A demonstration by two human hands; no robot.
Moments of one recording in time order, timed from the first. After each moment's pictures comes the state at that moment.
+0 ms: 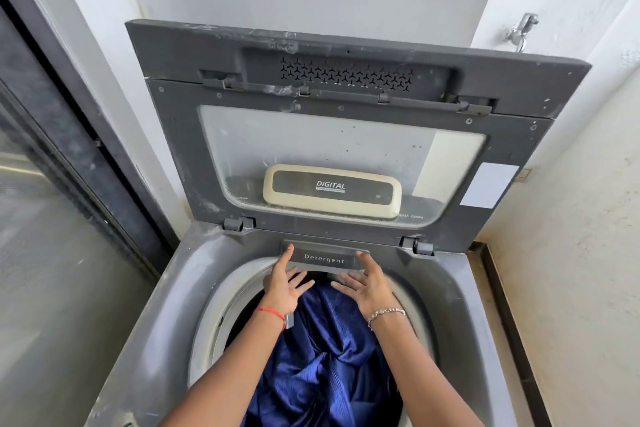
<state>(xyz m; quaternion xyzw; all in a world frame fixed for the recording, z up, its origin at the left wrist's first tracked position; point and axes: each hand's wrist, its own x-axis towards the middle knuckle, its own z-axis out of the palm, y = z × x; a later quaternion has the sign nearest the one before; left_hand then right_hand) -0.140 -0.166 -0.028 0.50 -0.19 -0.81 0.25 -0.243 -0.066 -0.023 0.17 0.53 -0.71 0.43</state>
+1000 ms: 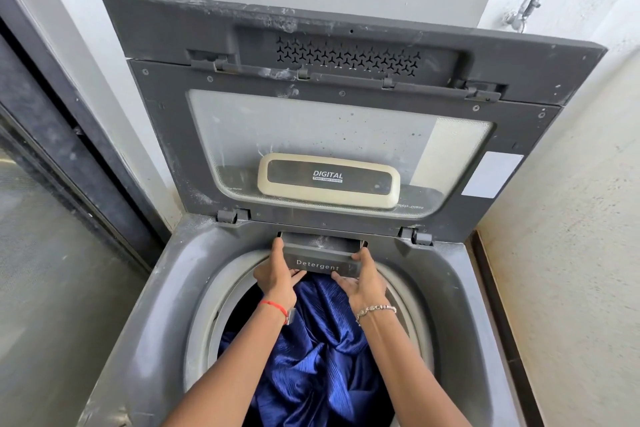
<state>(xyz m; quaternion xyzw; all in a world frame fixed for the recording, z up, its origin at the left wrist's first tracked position) -0.147 -0.168 -0.042 0.59 -0.21 -0.71 0.32 -0.229 -0.071 -0.019 0.22 0.55 -0.71 0.38</state>
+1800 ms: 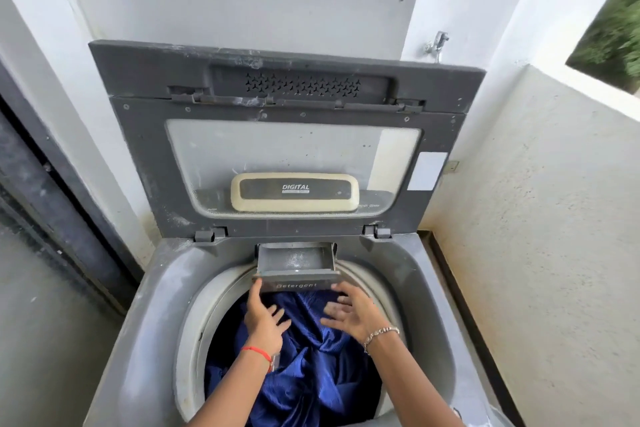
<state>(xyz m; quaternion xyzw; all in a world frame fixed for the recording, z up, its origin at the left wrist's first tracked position) -0.101 -0.121 -0.031 0.54 -0.21 -0.78 0.22 -0.202 -0.004 -0.011 0.15 0.58 -0.64 0.48</state>
